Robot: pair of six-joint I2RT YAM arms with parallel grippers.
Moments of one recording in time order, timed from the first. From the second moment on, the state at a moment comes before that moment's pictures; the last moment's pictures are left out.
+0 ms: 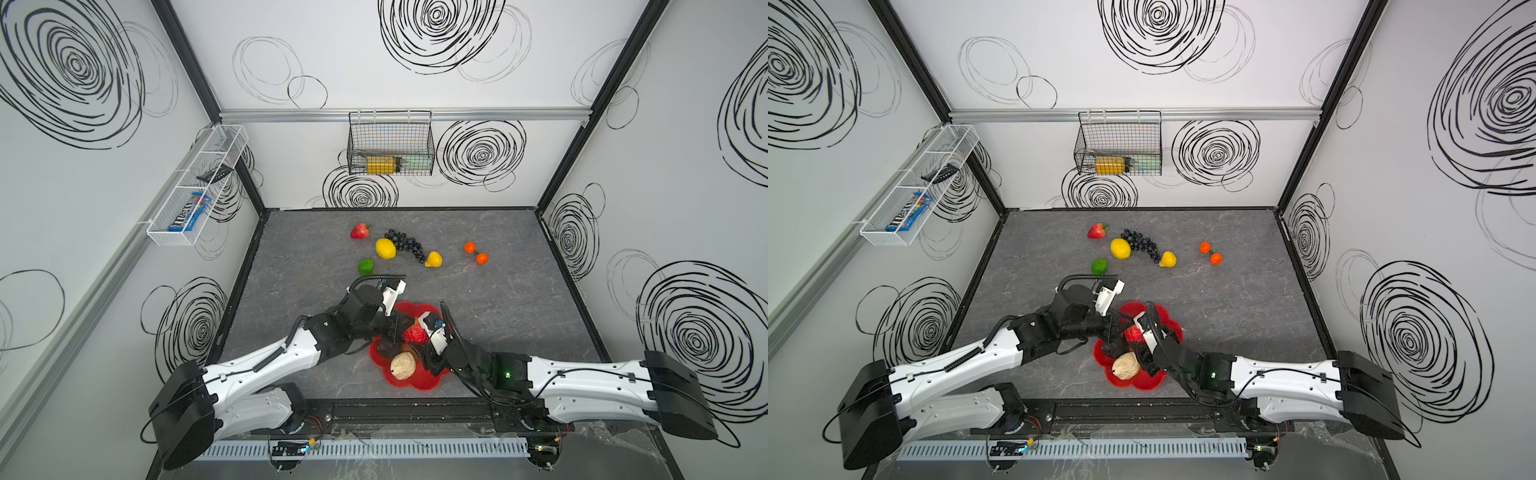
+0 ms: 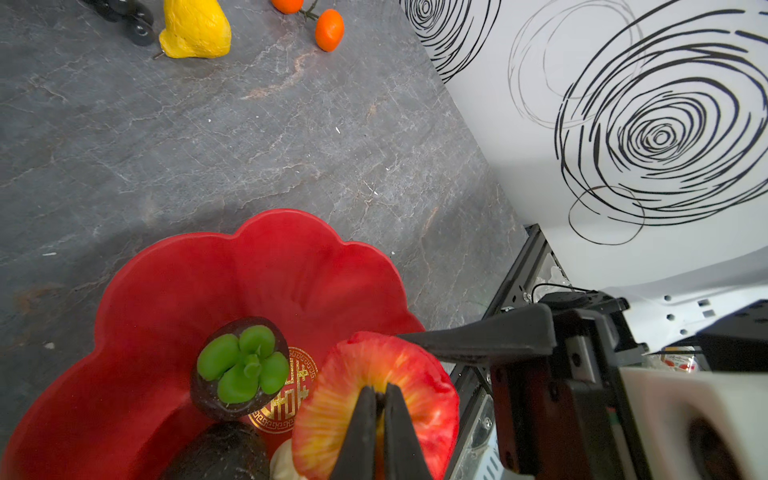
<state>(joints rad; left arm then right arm) -0.87 1.13 0.70 -0.14 0.25 -0.58 1.32 1.02 0.44 0.07 0.49 0.36</state>
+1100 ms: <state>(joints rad) -1.18 1.36 0.67 0.08 -0.20 -0.55 1.07 0.41 0.39 -0.29 0.39 0.52</state>
